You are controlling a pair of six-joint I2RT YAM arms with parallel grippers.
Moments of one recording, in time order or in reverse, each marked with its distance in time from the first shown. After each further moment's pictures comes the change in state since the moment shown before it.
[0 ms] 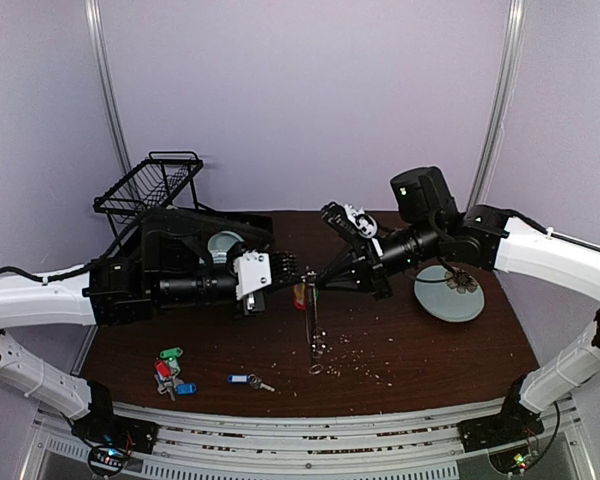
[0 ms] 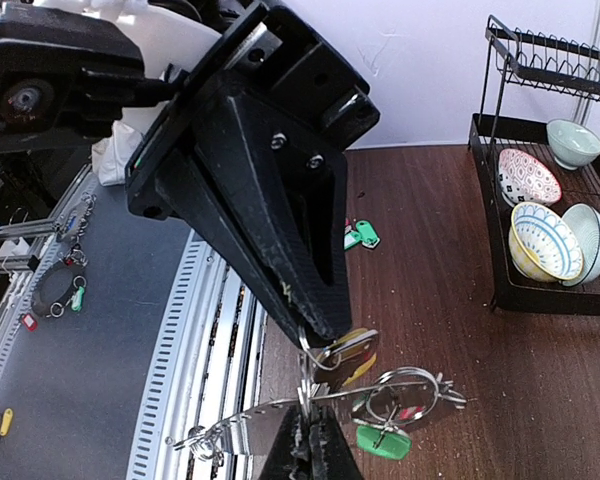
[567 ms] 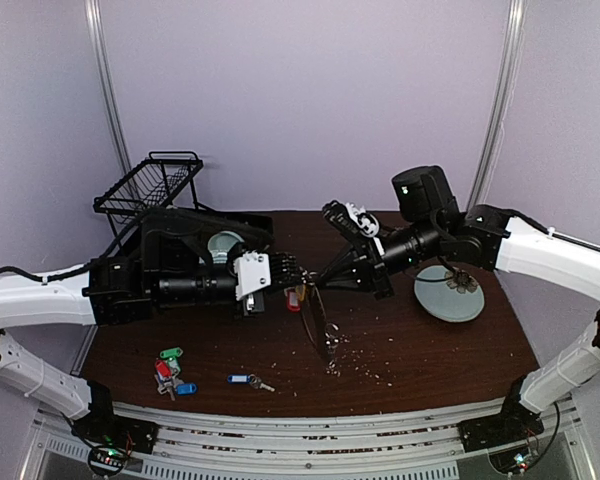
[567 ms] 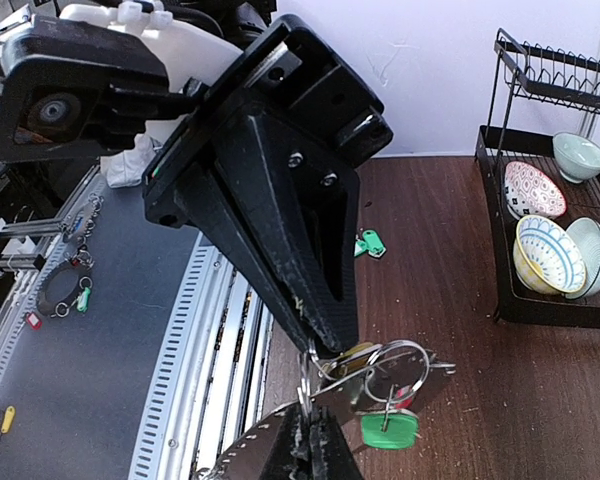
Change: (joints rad) left arm 0.000 0.000 0.003 -0.005 0.019 0.000; right arm 0.000 -0.005 0.000 0.011 -0.020 -0.007
